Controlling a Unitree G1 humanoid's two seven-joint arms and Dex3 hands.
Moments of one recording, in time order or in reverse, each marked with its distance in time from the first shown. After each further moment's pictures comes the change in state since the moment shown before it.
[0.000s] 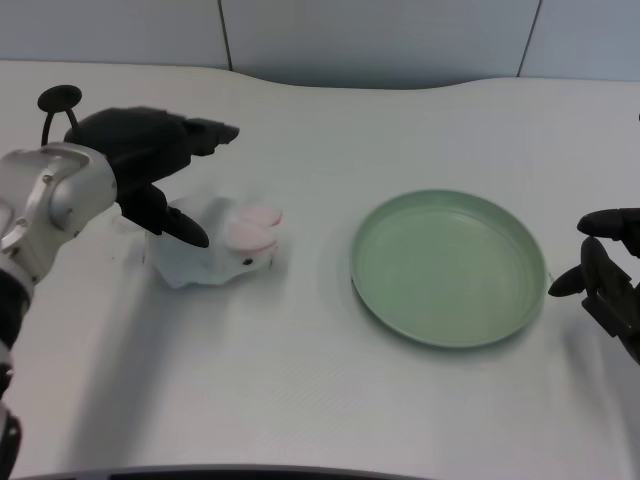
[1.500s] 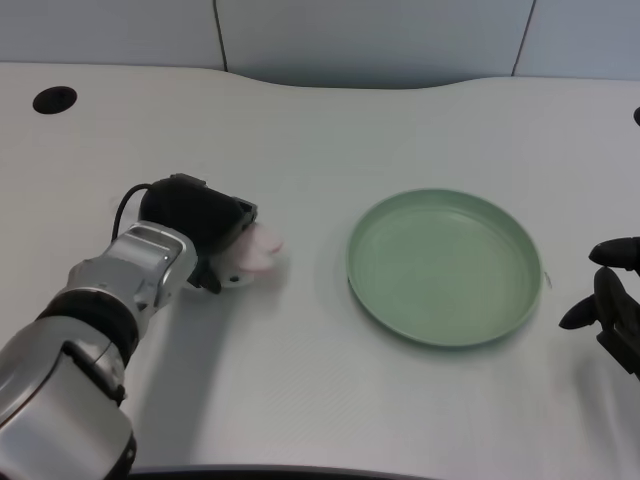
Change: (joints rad) left arm -0.041 -0.237 -0.312 0.386 0.146 0.149 0.494; right arm 0.181 -0.008 0.011 -0.274 0.052 0.127 -0.003
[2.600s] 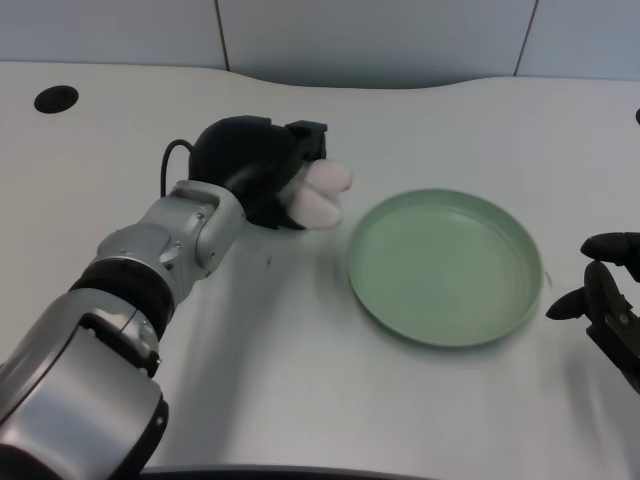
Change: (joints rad) left arm -0.082 -0.090 0.165 -0.029 -0.148 -0.158 0.099; right arm -0.009 0.034 0.003 -0.030 0.040 0.053 -0.024
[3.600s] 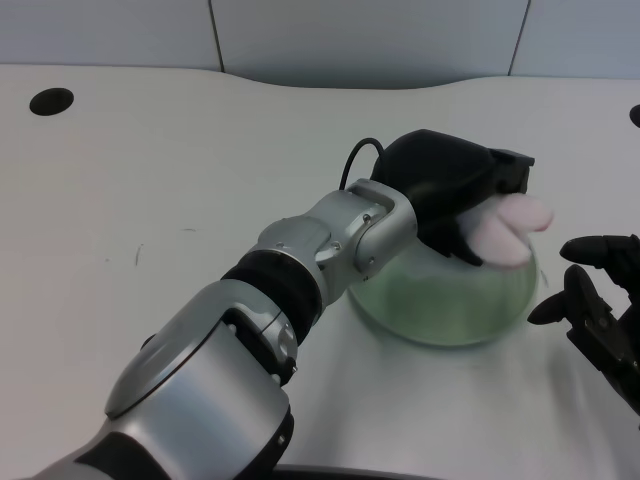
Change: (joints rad) left arm -0.102 -0.297 -0.037 0.004 -0.011 -0.045 -0.142; right arm -0.011 0.012 0.037 0.041 -0.017 -0.036 0.015
